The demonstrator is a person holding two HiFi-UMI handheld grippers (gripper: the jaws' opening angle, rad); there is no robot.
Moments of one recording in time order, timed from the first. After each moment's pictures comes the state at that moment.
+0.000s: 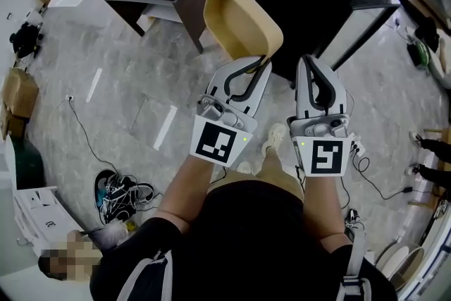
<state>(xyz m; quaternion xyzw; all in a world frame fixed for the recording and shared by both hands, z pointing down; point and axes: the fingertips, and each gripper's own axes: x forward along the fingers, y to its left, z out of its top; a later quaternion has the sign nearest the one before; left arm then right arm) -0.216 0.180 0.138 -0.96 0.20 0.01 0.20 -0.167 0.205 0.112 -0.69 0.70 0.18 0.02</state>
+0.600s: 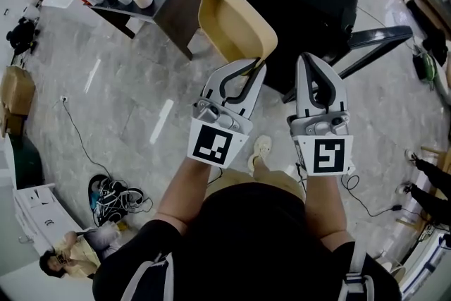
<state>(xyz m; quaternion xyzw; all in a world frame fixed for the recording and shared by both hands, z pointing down) -0.041 0.013 0.178 -0.96 0.23 -0.02 0.18 0.016 0.032 0.137 -0.67 0.73 0.14 0.03</state>
